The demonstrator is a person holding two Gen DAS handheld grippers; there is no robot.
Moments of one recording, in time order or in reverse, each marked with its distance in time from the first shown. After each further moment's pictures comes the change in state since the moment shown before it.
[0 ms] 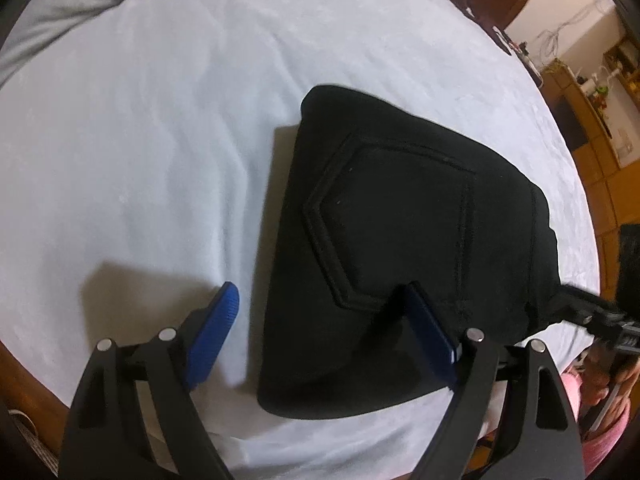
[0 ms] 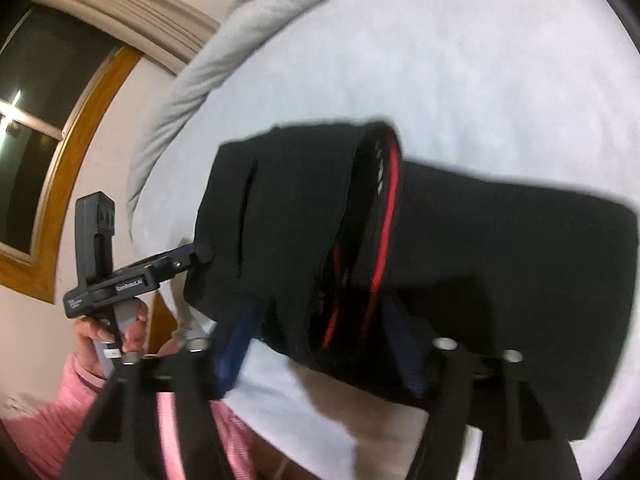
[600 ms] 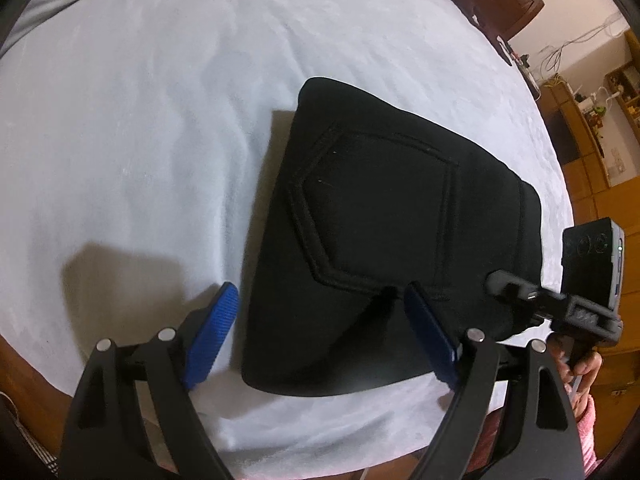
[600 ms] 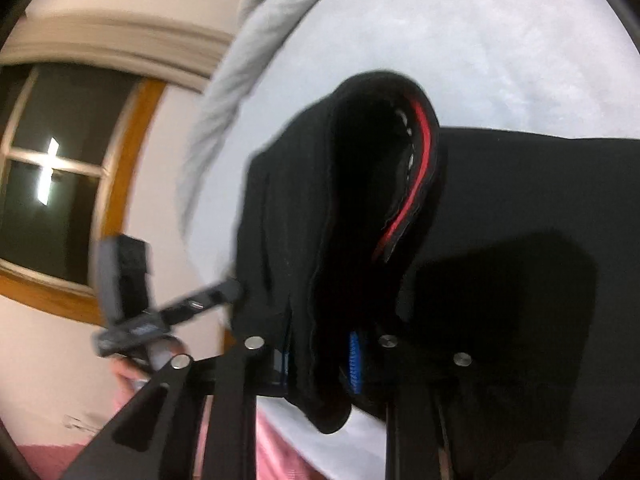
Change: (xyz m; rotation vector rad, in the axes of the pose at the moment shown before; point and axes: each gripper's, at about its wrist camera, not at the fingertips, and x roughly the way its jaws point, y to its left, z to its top) left arm -0.006 0.014 -0.007 -0.090 0.040 -0.077; right arm 0.039 -0.026 0.004 0.166 -0.008 0.355
